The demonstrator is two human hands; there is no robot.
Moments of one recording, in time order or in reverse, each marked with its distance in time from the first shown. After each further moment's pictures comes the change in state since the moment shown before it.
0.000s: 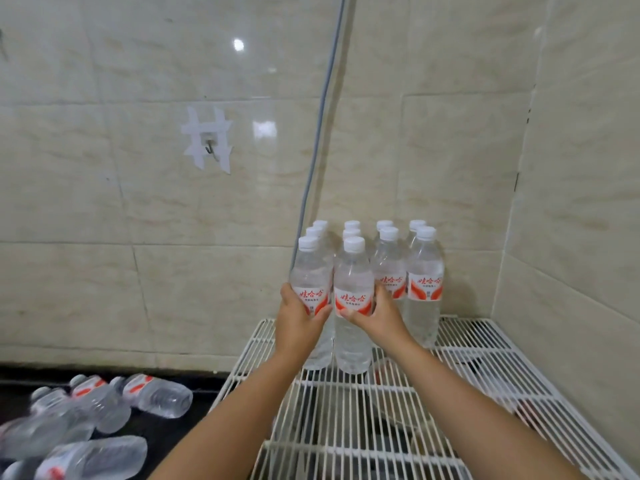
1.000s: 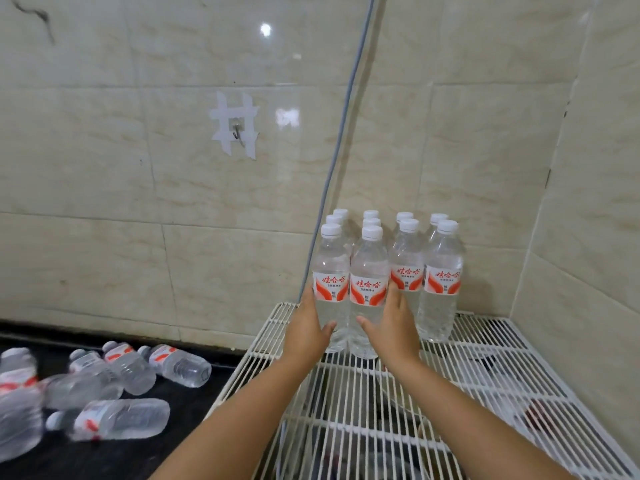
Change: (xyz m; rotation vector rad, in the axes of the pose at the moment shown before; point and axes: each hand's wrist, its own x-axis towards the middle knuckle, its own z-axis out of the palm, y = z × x) left_hand -0.020 -0.028 -0.005 0.230 -0.142 0.038; right_hand -0.029 0.008 0.020 -0.522 0.167 -0.005
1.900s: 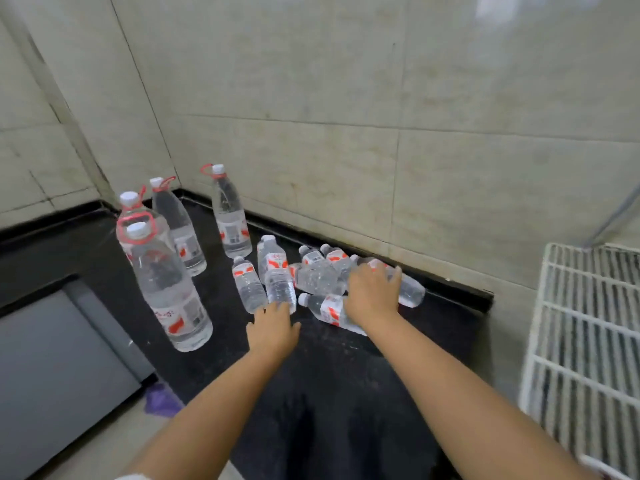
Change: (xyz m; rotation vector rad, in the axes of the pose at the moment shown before) left_hand -0.134 -0.290 -0.286 0.825 -0.069 -0.723; right_hand -0.116 -0.270 0.278 -0.416 -0.598 -0.520
